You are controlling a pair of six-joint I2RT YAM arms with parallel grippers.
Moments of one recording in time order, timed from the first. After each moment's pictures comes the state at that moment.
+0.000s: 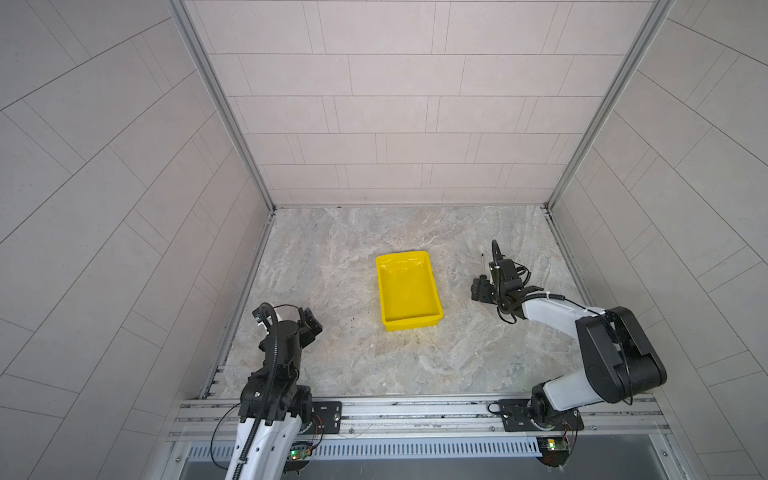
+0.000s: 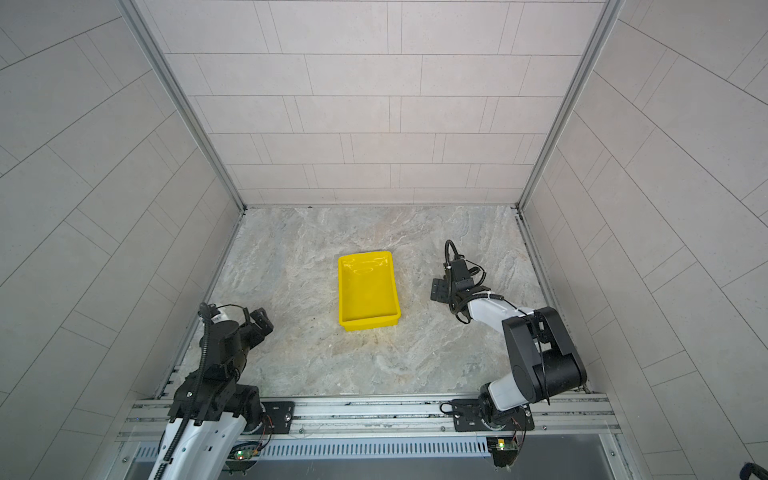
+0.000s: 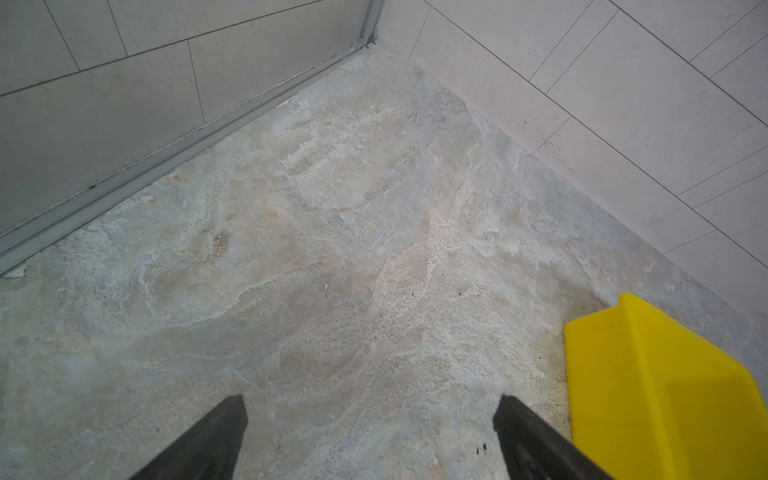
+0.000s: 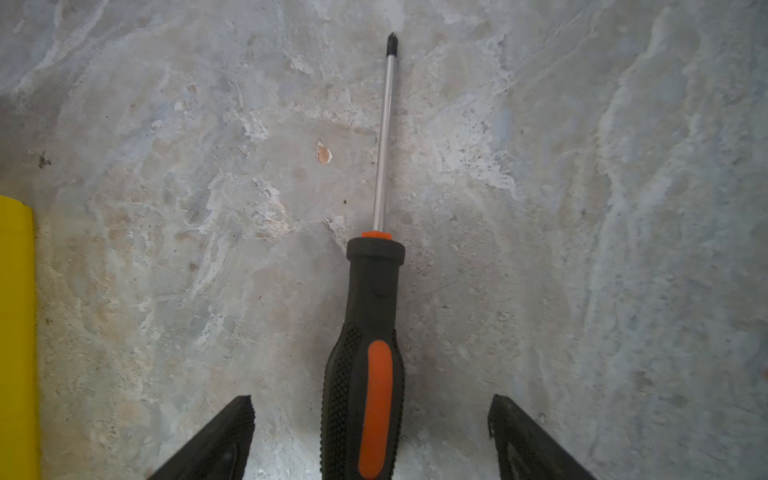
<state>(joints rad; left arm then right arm) -0.11 0.23 0.32 -0.67 -0.32 -0.63 0.23 1.47 0.66 -0.11 0.12 0.40</state>
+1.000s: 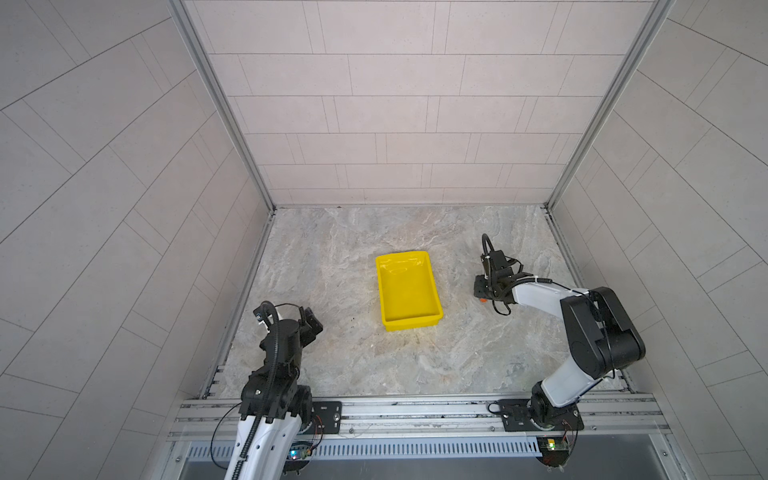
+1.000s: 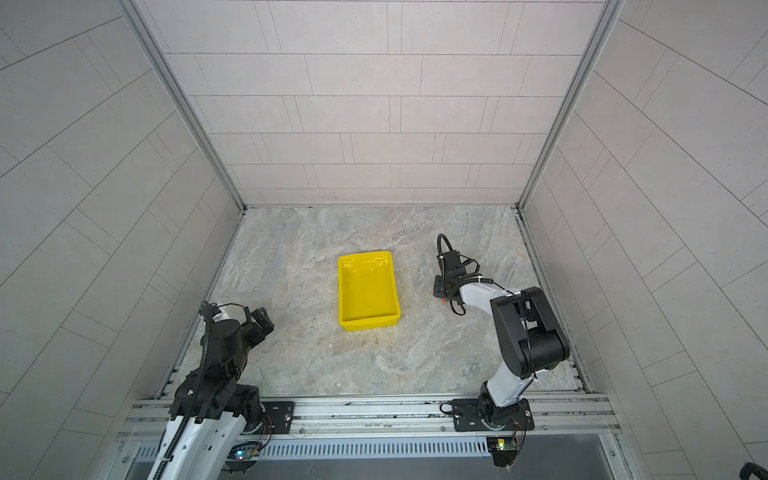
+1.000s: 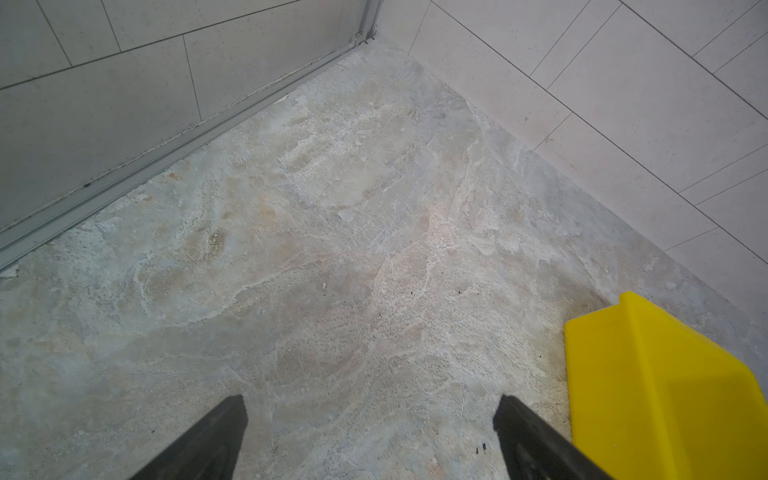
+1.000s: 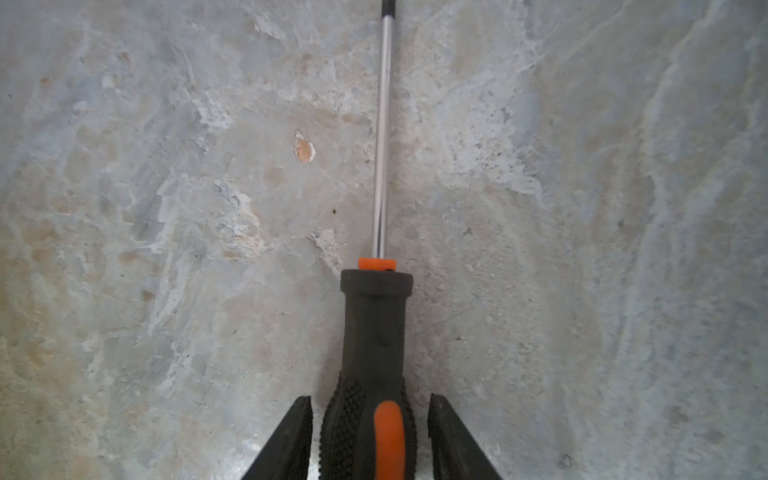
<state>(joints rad) -0.11 0.23 0.32 -0.66 -0.31 -0.63 0.23 1.63 0.82 -0.25 0.15 0.42</state>
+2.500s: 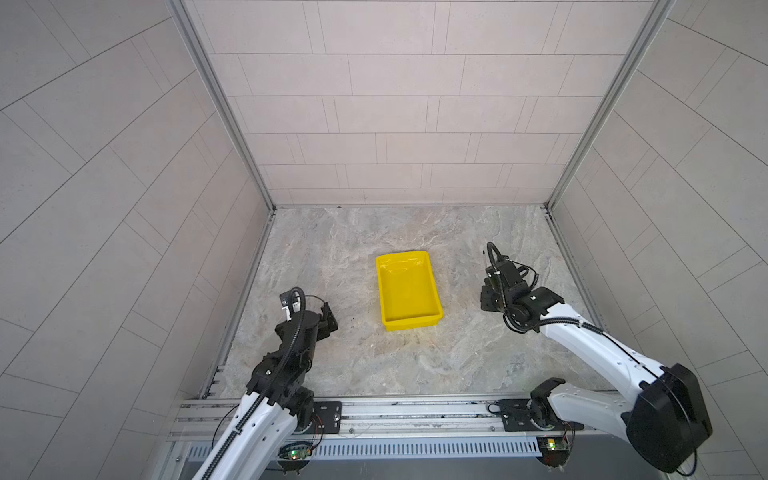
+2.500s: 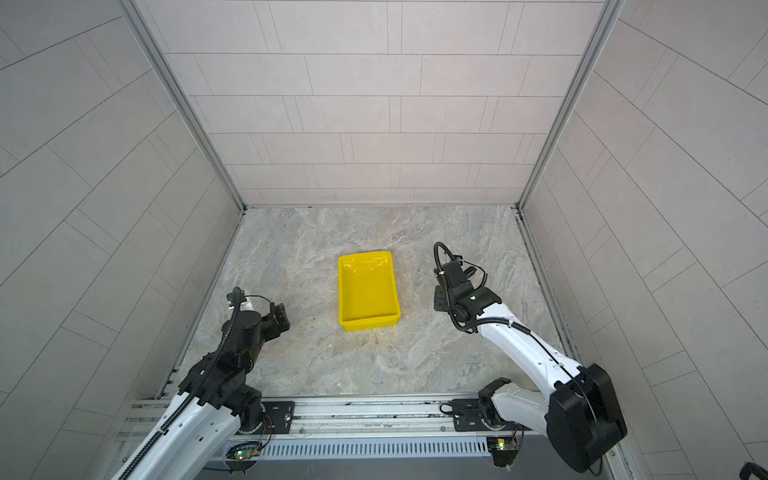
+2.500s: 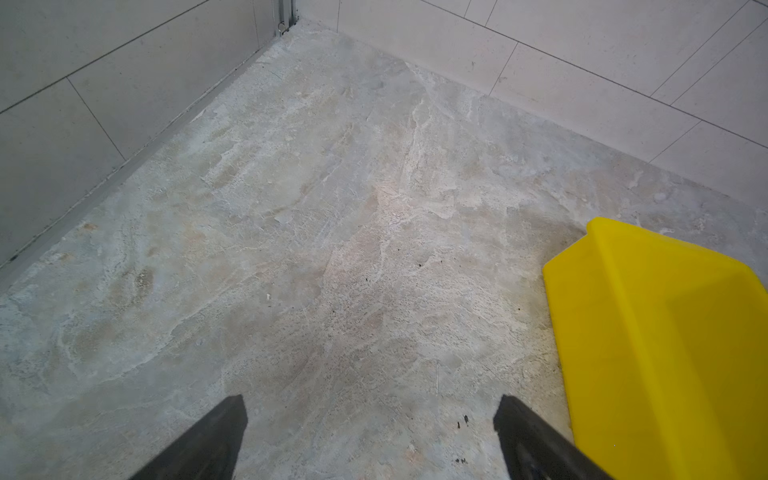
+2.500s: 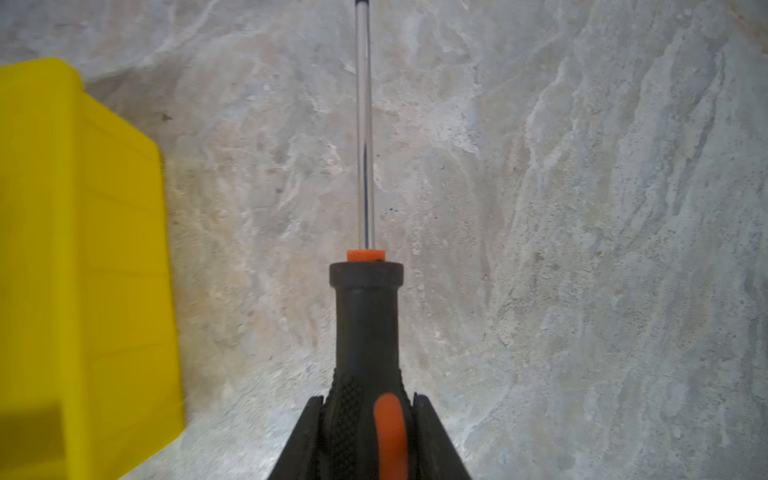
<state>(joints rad) -0.36 0.41 0.33 -0.53 -0.44 -0.55 0.48 1.11 0.78 -0.62 0.28 0.52</state>
